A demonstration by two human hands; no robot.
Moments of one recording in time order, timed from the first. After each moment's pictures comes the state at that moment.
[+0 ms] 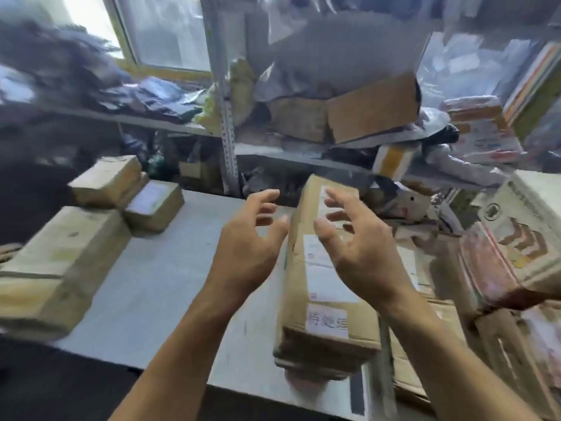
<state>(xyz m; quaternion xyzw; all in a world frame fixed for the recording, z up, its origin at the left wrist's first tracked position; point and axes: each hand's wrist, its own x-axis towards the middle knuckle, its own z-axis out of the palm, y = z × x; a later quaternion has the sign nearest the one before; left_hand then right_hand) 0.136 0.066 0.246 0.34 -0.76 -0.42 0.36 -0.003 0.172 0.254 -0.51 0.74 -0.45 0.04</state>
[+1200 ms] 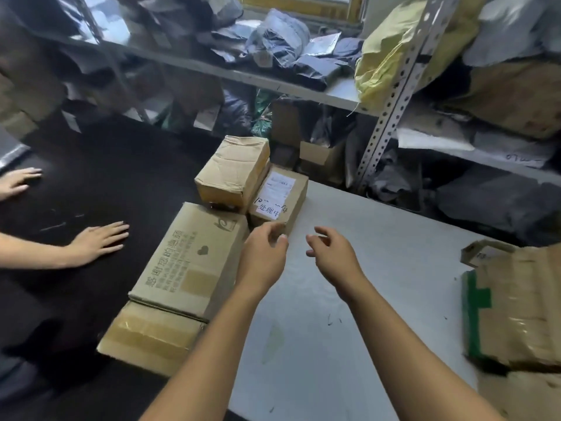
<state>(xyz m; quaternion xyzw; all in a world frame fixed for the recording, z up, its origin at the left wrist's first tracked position) 0.307 -0.308 0.078 0.56 -0.66 -0.44 0.25 0.172 -0.257 0.062 -0.29 0.76 -0.42 0.41</state>
